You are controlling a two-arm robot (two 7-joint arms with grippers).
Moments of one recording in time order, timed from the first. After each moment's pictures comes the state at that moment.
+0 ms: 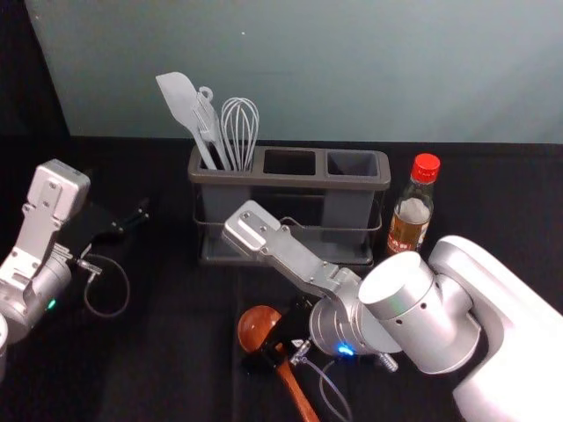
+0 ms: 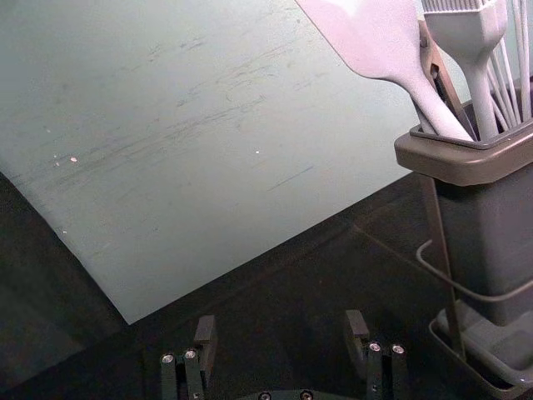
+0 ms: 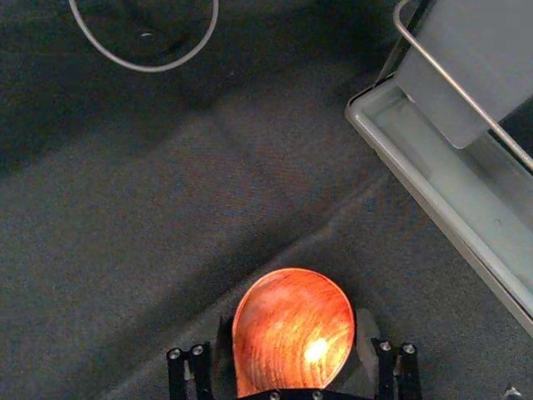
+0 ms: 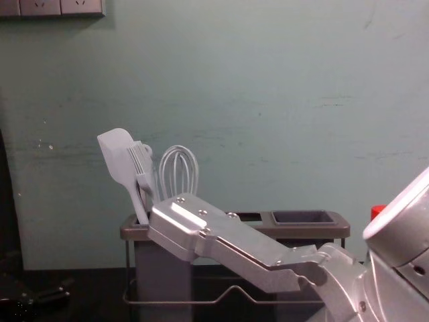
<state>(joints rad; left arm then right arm) -0.20 0.60 0.45 -1.41 -0.25 -0.12 0.03 0.37 0.26 -0.71 -1.68 -0.02 1.03 0.45</state>
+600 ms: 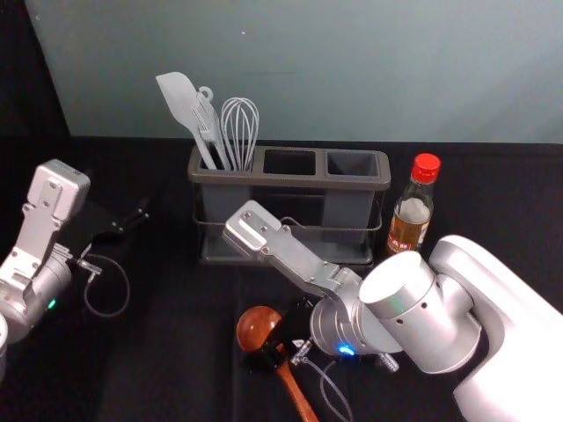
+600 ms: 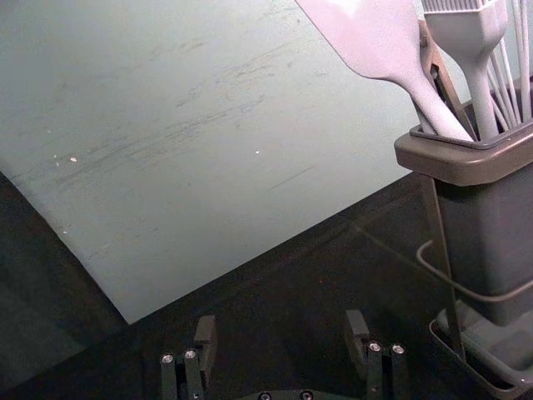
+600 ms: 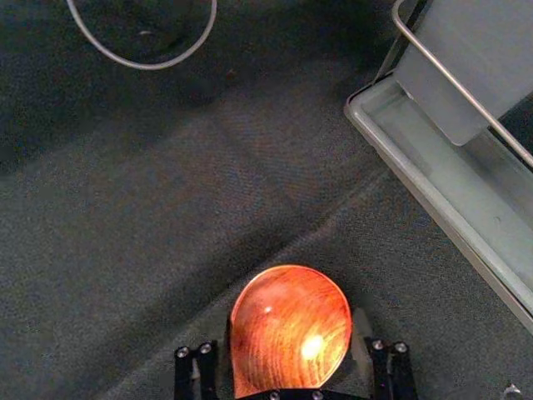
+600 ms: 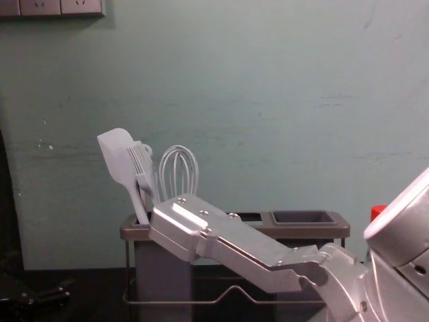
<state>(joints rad) -0.20 0.60 0.45 -1.41 -0.25 -0.12 0.03 0.37 0.26 -0.71 -1.68 -0.02 1.03 0.45</state>
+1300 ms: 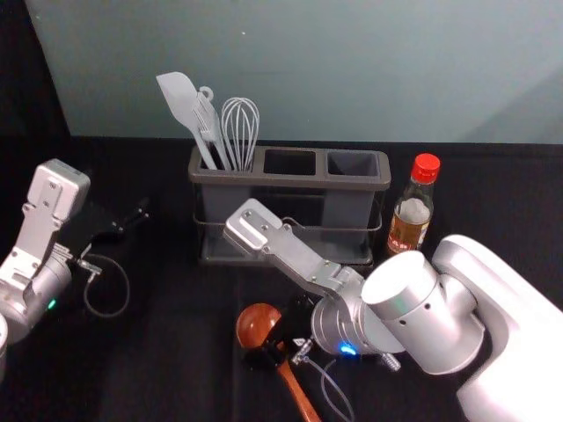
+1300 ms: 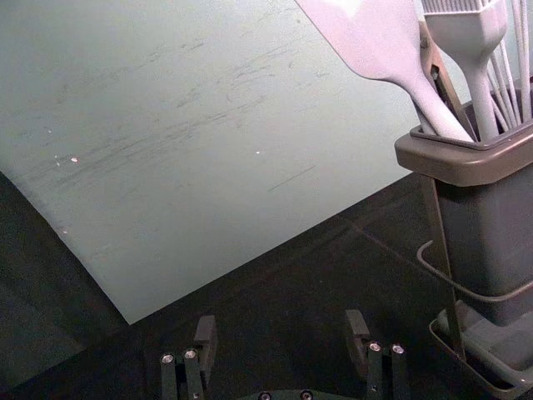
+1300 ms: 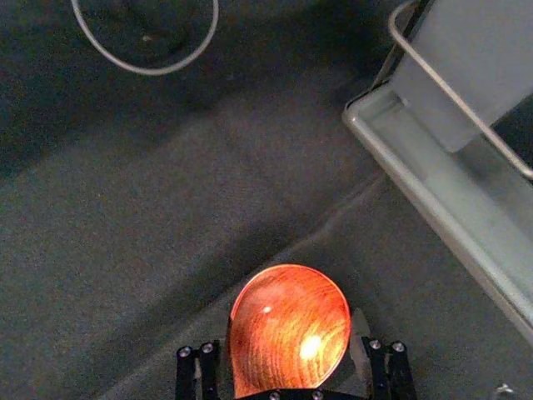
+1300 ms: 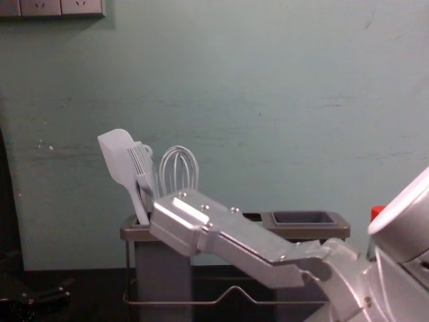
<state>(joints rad) -0.20 0.60 0.45 -1.41 -0.25 -0.12 0.03 0.37 0.27 -0.71 -1.69 -0.02 1.02 0.45</state>
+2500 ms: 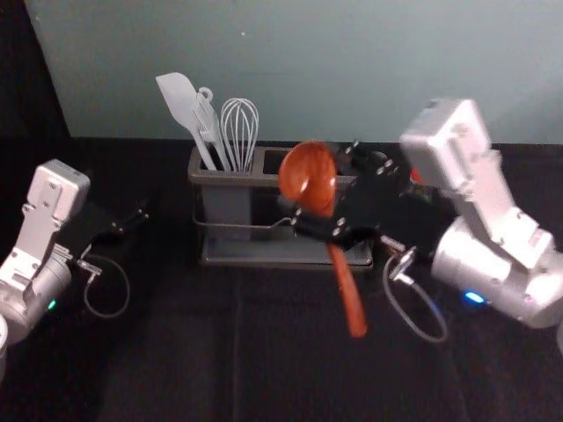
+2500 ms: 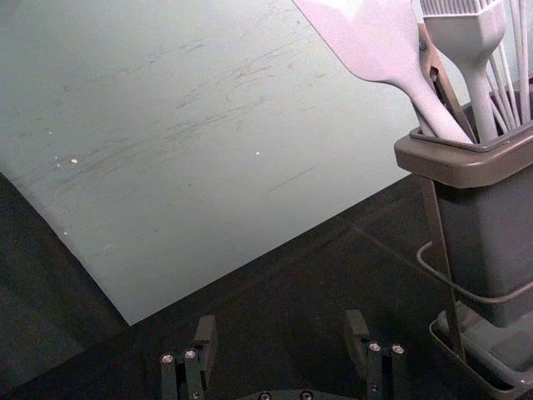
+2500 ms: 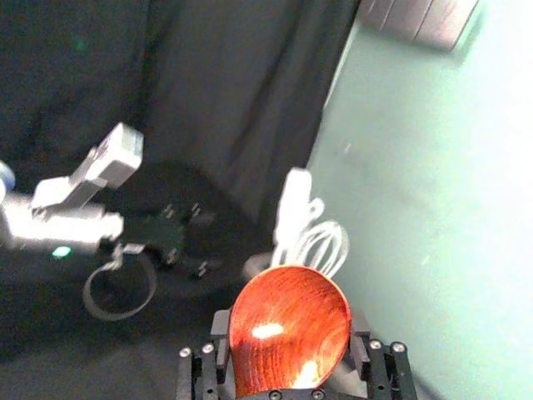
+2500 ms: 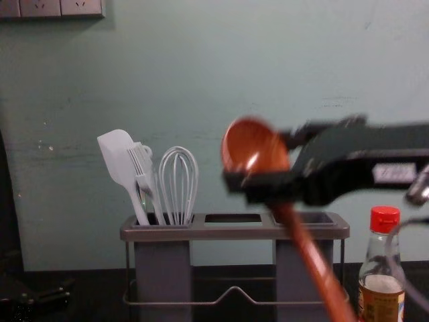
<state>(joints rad) -0.20 0.60 0.45 -1.41 -0.25 -0.12 0.03 0.11 0.45 -0.35 -2.04 0.06 0.32 0.45</state>
